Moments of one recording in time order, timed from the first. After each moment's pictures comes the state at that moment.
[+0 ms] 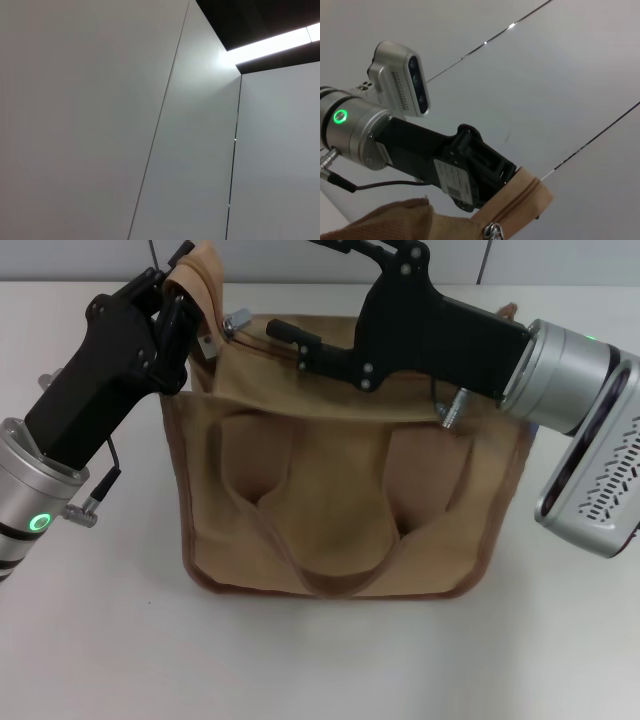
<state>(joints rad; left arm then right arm) -0.54 -2.08 0.14 0.00 1.76 1.87 -0.74 0.58 2.09 -1.54 -0.58 -0.85 -1.31 -0.01</state>
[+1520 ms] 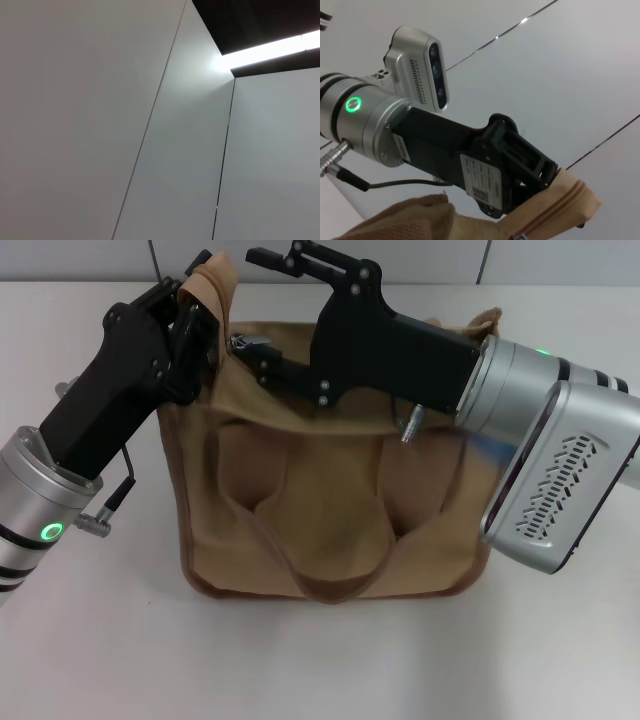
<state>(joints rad) -0.54 -2.08 0.14 -0.04 1.78 1.88 -0.73 0.58 2.09 -1.75 -0.63 -0.69 -1.18 -0.09</state>
